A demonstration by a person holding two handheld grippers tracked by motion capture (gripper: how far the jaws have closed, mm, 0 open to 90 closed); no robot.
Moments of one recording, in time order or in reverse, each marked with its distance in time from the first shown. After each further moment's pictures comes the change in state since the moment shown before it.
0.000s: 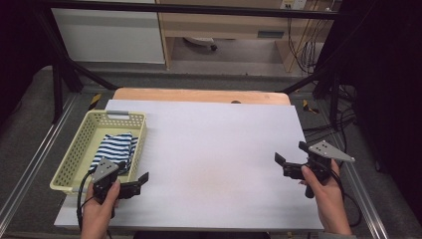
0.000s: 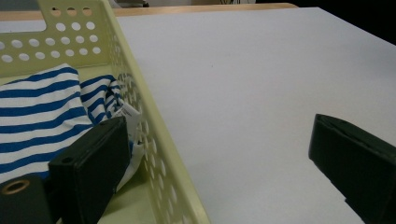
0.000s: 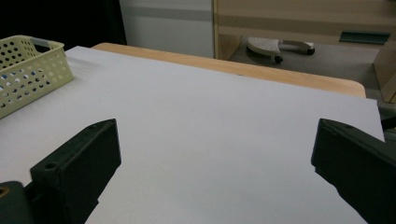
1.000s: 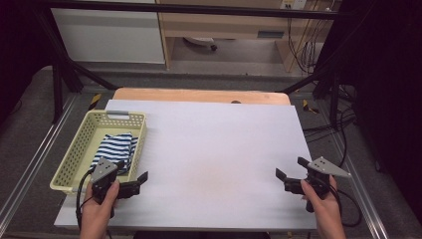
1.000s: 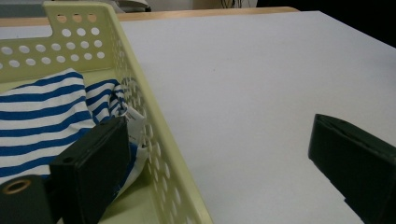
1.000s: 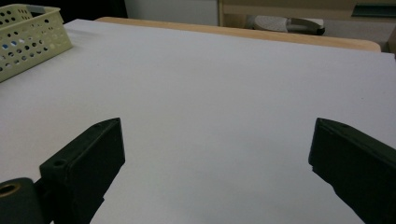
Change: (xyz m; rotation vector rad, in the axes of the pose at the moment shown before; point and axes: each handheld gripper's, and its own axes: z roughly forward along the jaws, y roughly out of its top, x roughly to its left) left arm 0.002 0.001 -0.003 -0.012 0.006 -0.004; right arm -0.008 -0.051 -0.002 0.052 0.032 0.018
